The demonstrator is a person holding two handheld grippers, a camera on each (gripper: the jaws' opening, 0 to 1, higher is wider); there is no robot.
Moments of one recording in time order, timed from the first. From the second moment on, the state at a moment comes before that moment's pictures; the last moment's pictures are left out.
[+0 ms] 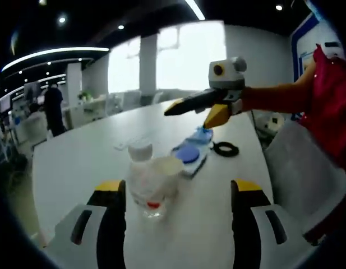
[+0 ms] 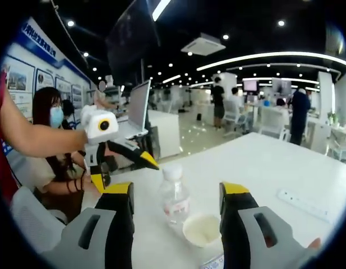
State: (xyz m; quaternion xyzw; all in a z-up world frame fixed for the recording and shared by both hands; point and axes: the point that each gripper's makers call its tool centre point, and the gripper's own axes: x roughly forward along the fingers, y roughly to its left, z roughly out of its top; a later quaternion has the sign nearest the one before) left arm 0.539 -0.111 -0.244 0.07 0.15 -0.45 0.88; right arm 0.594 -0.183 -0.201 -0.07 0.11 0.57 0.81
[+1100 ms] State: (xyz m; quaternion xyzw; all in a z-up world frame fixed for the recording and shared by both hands) left arm 0.464 -0.211 -0.220 0.03 0.13 -0.43 0.89; right arm 0.541 -0.374 -0.197 -0.04 0.10 0.43 0.90
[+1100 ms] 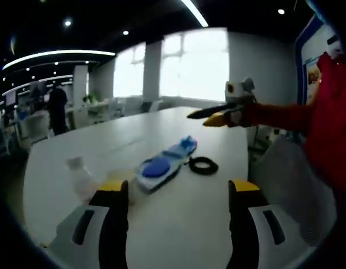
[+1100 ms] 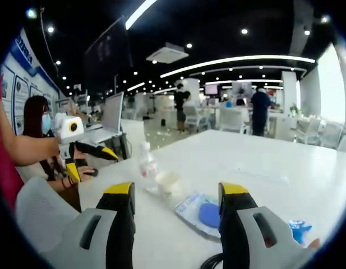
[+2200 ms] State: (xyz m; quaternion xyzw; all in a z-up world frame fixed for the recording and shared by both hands) left arm 0.403 -0.246 -0.220 -0.01 0.12 -0.41 0.90; right arm 0.478 -0.462 -0.230 -0.03 0.13 0.32 0.94
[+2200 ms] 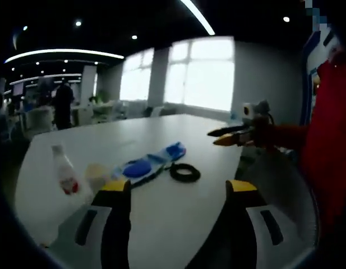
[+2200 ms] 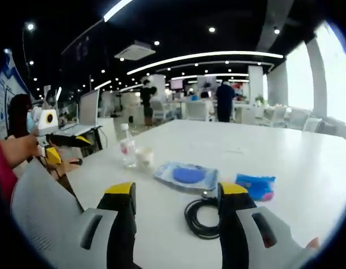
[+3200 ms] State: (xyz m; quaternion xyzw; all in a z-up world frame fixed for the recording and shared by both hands) left arm 0.425 -0.194 -0.241 -0.04 0.16 -0.25 0.95; right arm 0.486 -0.493 -0.236 -0.09 0.14 0.25 0.95
